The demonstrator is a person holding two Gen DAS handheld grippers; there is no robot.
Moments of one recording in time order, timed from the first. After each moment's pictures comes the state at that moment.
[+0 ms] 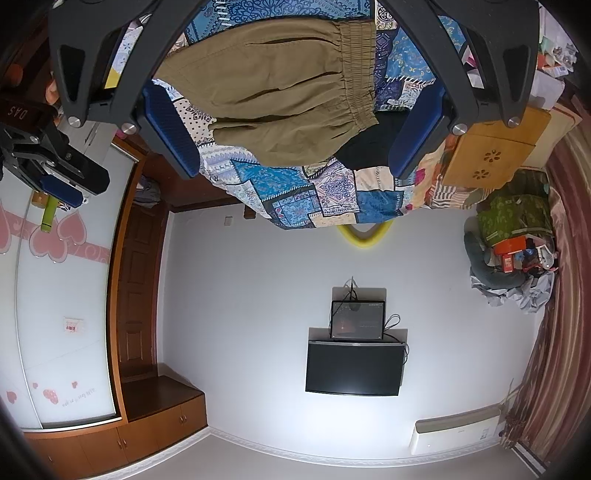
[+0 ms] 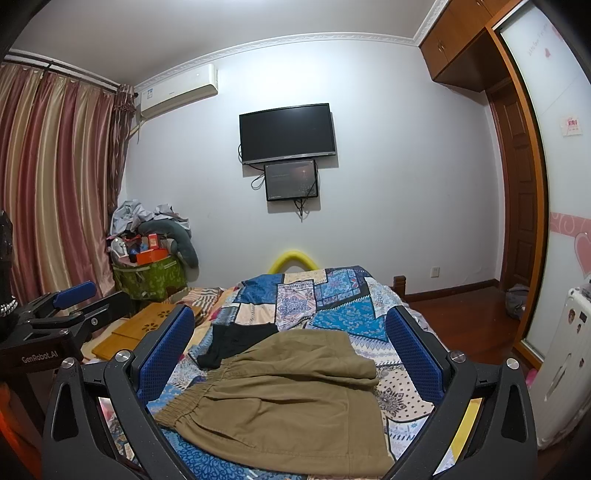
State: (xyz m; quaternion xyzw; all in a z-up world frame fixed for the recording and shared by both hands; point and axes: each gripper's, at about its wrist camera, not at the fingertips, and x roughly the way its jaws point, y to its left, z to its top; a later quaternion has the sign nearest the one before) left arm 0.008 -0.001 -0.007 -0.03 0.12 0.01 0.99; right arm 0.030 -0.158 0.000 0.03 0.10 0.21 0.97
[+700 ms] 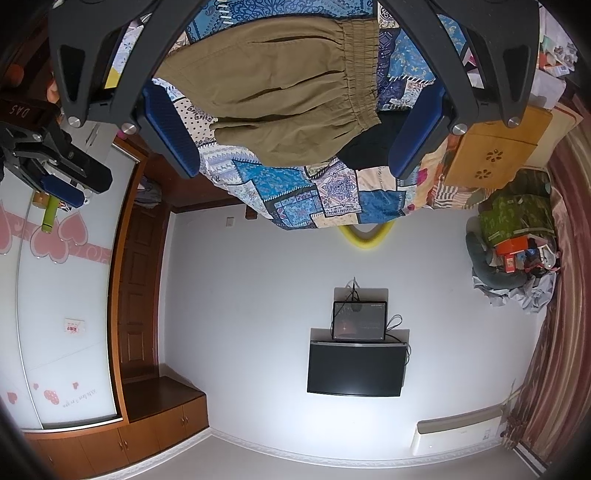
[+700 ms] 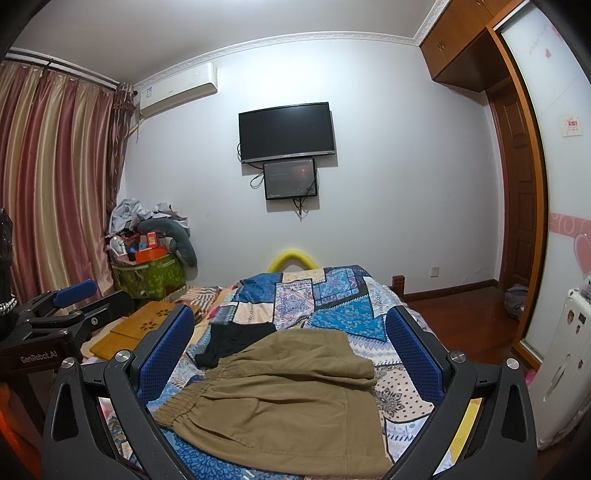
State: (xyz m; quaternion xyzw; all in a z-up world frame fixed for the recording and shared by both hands) left arm 0.014 0.000 -0.009 -0.03 0.12 0.01 0.99; right arm 0.033 -0.159 -0.002 0.02 0.10 0.21 0.97
